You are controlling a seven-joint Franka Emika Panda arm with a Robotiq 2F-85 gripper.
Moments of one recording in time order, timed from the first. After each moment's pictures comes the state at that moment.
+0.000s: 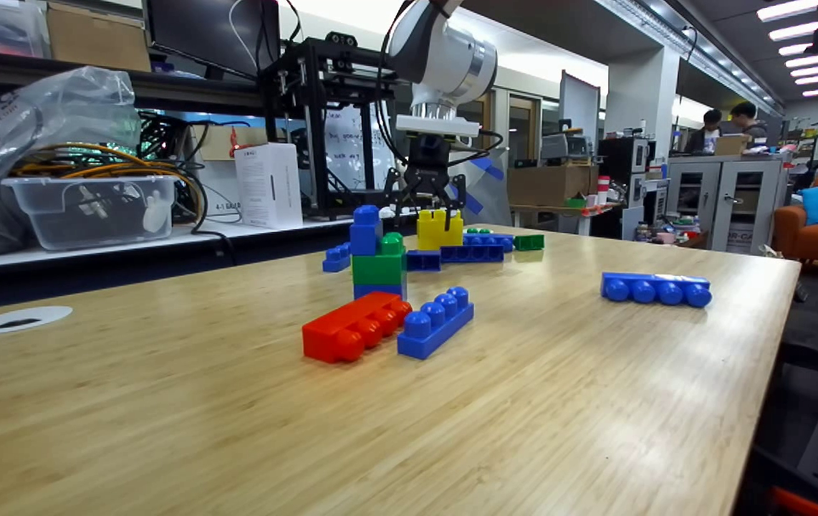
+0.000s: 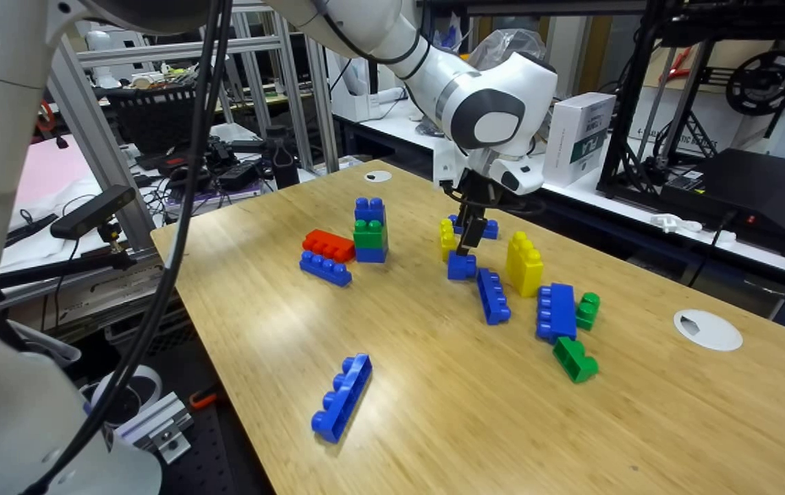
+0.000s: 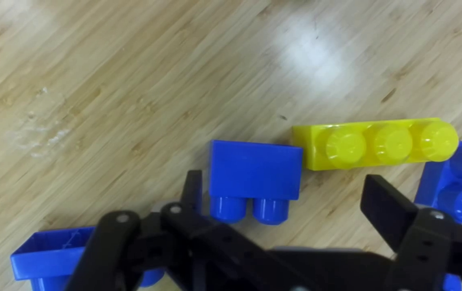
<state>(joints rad) 0.05 0.61 -0.02 -1.62 0.31 2.09 0.50</state>
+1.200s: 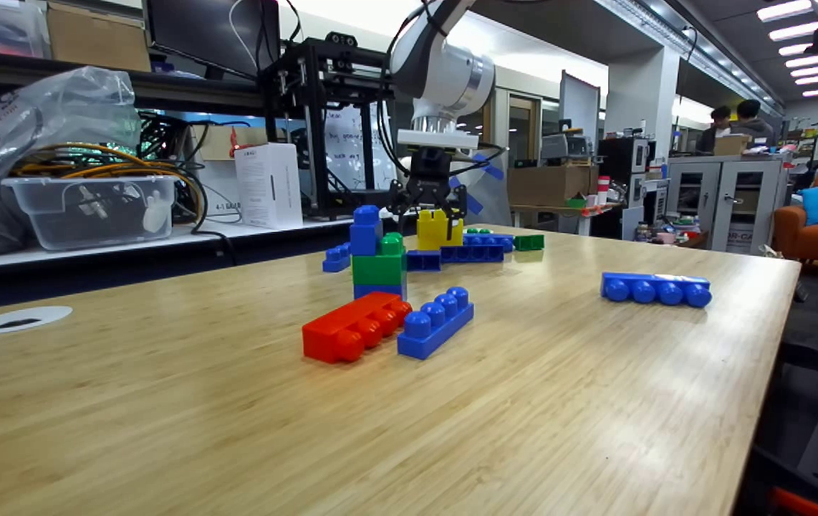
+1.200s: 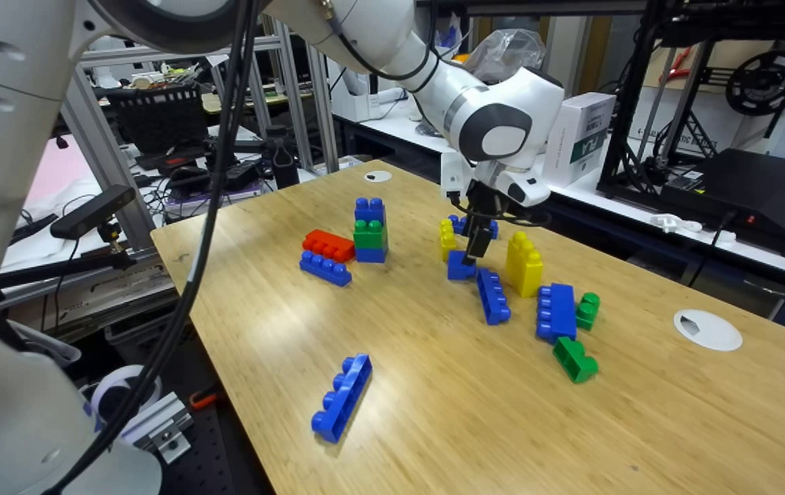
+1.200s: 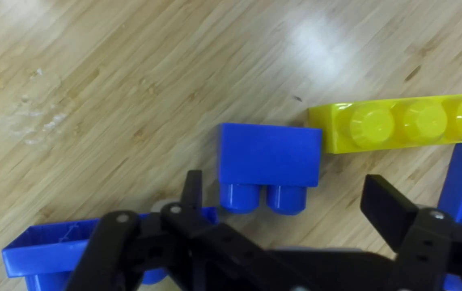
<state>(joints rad) 0.05 0.68 -0.03 -1.57 0.31 2.09 0.50</state>
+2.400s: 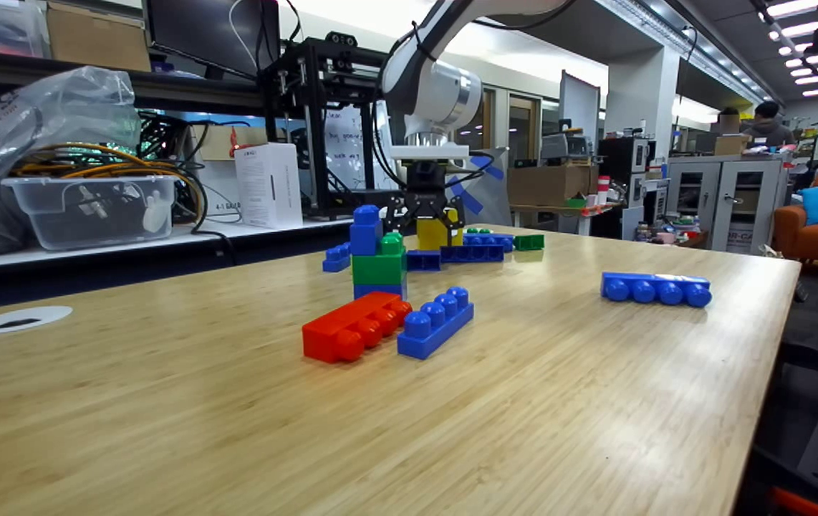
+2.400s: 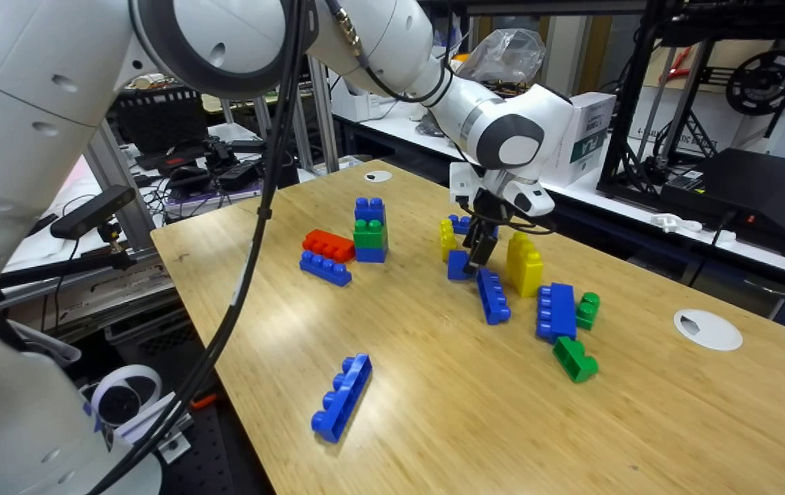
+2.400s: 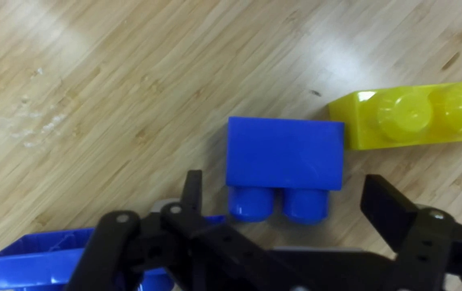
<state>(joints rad) 0.05 0.80 -0.04 -1.40 0.29 1.95 0.56</state>
